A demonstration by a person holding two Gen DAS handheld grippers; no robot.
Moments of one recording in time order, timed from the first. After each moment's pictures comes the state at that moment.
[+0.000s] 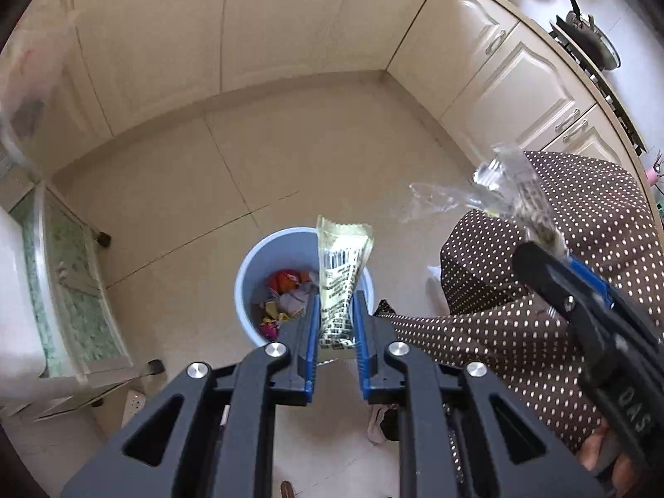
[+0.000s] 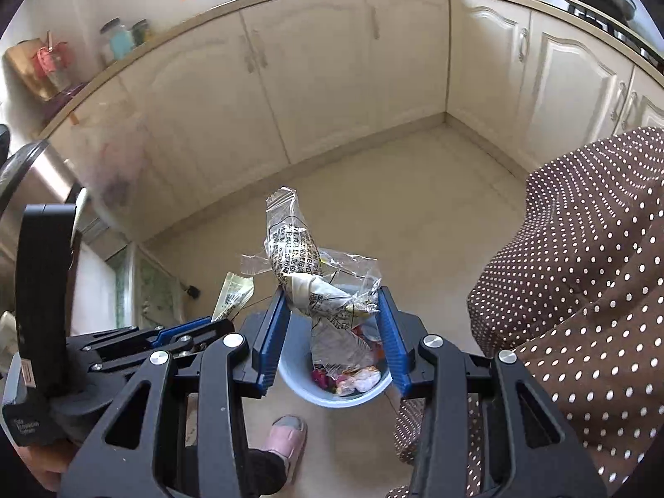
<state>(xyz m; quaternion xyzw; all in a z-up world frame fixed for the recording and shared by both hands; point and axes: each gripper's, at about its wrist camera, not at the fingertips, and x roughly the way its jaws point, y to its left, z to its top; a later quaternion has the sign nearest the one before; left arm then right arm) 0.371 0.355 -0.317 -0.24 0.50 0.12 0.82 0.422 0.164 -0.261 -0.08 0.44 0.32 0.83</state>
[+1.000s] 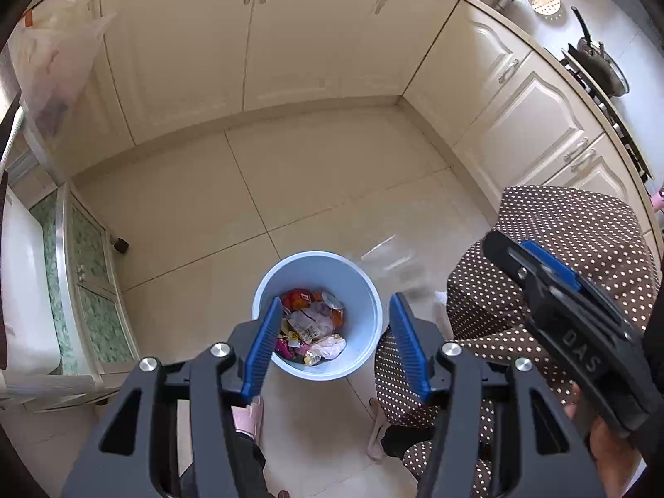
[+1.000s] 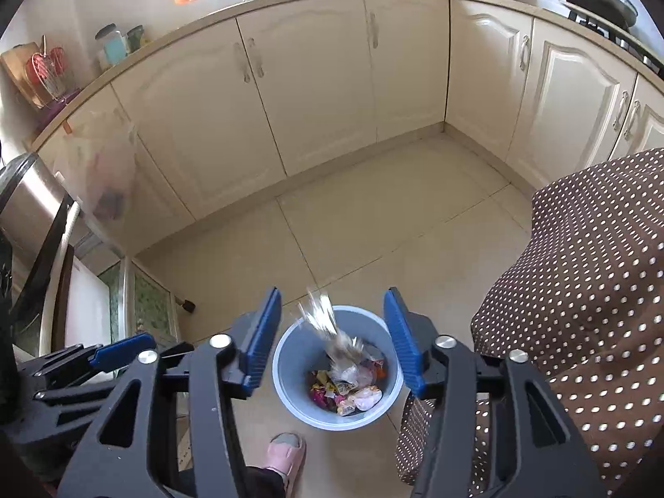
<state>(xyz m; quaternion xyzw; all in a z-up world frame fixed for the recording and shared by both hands) 0.351 0.368 -0.278 -0.25 0.47 0.16 0.83 0.435 0.186 -0.255 -0.08 0.43 0.32 0.84</state>
